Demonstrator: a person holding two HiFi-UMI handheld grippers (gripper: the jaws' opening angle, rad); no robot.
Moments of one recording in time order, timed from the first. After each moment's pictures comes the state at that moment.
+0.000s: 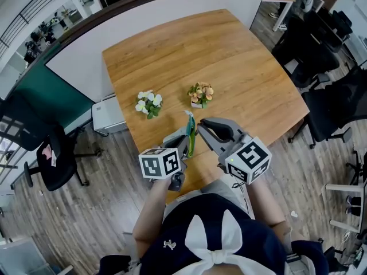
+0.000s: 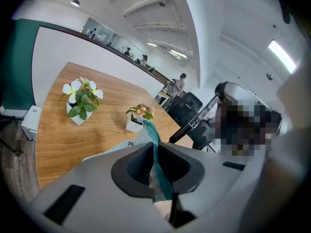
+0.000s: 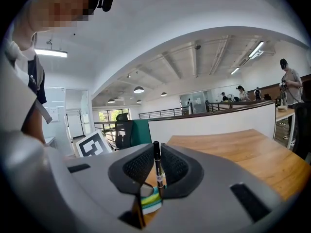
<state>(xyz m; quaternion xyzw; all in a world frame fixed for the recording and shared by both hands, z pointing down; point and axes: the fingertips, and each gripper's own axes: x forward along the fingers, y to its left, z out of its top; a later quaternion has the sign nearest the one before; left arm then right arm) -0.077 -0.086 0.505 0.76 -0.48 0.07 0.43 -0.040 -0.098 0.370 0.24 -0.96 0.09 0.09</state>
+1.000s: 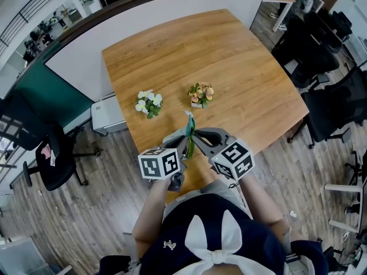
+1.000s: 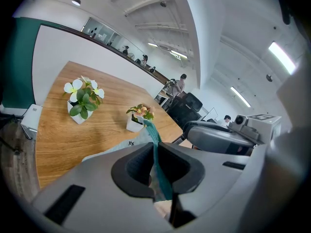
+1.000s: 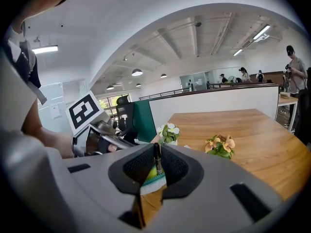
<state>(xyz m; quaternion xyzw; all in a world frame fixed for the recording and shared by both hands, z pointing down) -0.081 -0.084 0.507 0.76 -0.48 0.07 0.43 -0.056 -0.085 0.456 0.22 -0.95 0.14 0.19</state>
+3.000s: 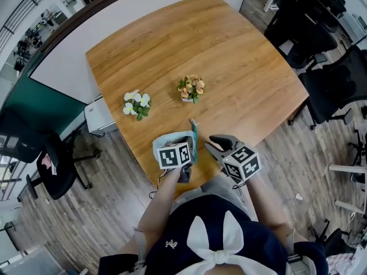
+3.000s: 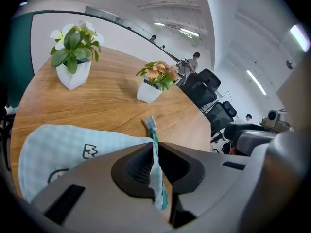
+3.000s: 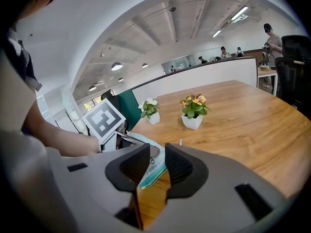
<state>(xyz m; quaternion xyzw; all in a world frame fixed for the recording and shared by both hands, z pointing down) -0.047 -0.098 0.633 0.72 -0.48 0.18 0.47 0.020 -0.077 0.546 0.28 -0.90 0.25 0.24</state>
